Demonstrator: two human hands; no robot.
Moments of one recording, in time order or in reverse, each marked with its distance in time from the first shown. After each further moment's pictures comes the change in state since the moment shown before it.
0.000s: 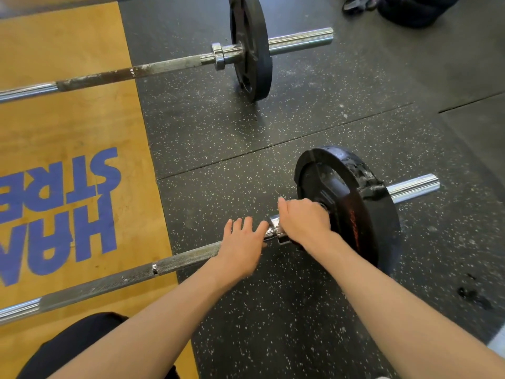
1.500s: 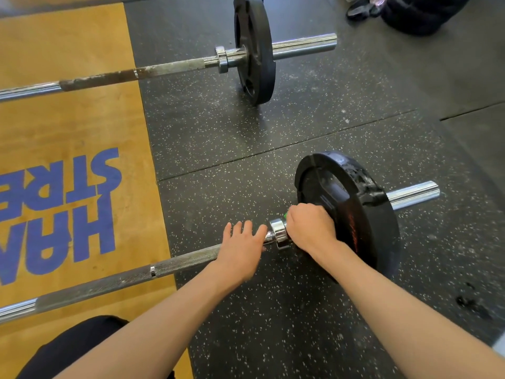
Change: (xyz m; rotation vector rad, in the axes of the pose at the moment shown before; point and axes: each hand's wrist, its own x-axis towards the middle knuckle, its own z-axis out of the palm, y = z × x) left_hand 0.003 0.001 0.000 0.007 -0.025 -0.018; right_hand 0.001 0.013 0.002 -0.100 -0.010 -0.042
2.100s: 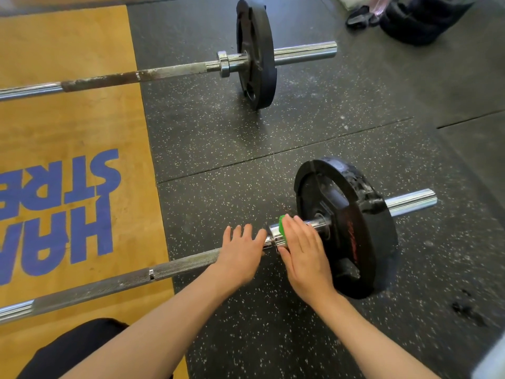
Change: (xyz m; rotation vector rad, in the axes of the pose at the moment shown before) left_hand 0.003 0.000 0.003 0.008 0.020 0.011; right_hand -0.056 0.010 0.071 0.309 0.410 -0.285
